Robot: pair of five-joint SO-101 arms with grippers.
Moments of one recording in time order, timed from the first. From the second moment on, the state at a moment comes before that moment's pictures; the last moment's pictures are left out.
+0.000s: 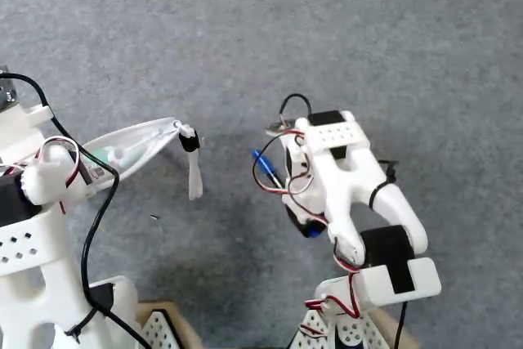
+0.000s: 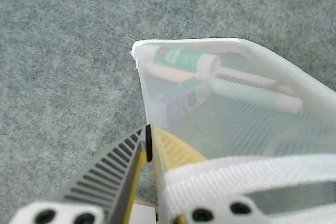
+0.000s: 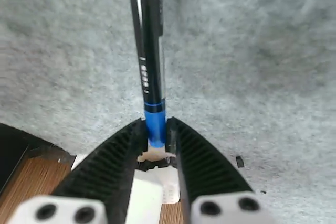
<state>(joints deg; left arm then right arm) -21.9 -43.3 18.8 100.5 12.0 -10.5 0.9 34.6 86.0 18.7</state>
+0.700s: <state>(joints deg) -21.9 -43.3 18.8 100.5 12.0 -12.4 1.8 22.0 83.0 18.7</state>
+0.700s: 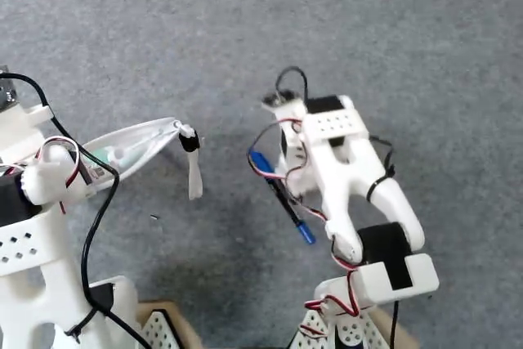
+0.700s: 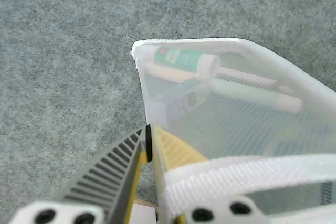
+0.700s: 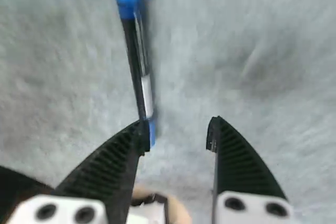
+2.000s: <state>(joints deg) -21.9 -43.3 18.8 100.5 12.0 -23.1 38.8 -15.7 87.2 10.4</state>
